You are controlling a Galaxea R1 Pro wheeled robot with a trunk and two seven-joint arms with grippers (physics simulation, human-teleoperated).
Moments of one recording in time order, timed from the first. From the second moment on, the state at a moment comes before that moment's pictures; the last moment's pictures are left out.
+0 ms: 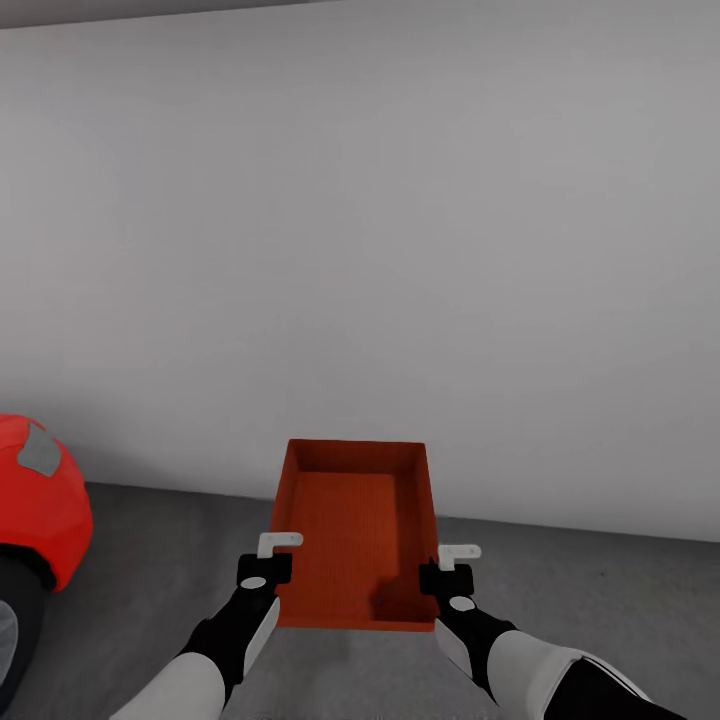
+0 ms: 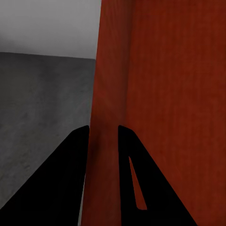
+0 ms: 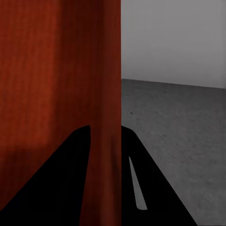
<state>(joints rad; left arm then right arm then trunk) -0.60 -0.15 0.03 -0.46 -0.12 0.08 0.26 -0.75 0.14 0.69 -0.02 -0.61 -0.28 -0.26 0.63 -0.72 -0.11</state>
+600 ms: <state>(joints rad) -0.60 -0.15 0.03 -0.46 -0.11 0.08 0.27 -0.75 0.14 0.69 -0.02 -0.60 -0.28 -0.26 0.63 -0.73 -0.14</state>
